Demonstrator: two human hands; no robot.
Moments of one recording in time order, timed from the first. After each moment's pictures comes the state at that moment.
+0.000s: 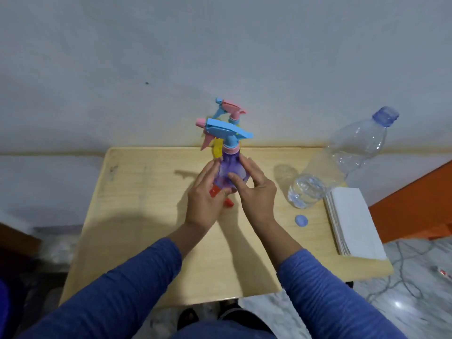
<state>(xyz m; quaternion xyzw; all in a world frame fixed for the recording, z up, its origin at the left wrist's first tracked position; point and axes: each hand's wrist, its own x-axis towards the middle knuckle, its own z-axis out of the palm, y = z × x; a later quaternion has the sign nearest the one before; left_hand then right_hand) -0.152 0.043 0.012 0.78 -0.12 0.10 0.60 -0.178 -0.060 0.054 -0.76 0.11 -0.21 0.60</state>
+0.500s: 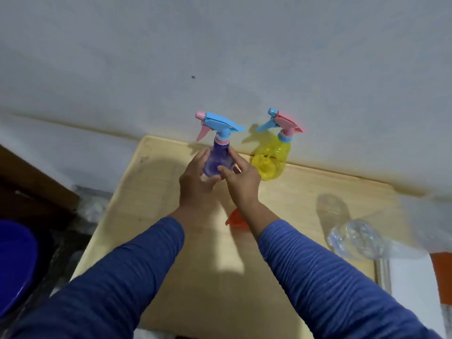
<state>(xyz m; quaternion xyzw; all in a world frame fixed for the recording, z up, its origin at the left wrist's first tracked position) -0.055 0.098 -0.012 0.83 0.05 0.12 0.54 -0.045 -0.005 0.020 -0.78 0.07 -0.02 0.63</state>
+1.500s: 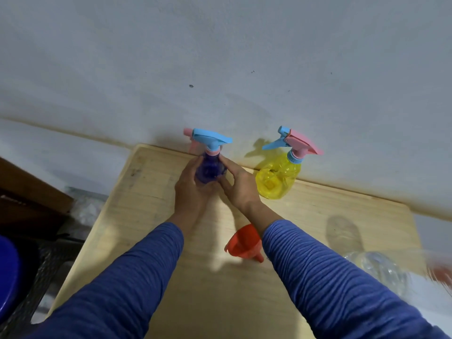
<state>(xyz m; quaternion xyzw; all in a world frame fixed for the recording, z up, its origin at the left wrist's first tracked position) -0.003 0.107 -0.042 0.81 0.12 0.07 0.57 0.025 -0.015 -0.017 -0.90 -0.09 0.07 0.42</state>
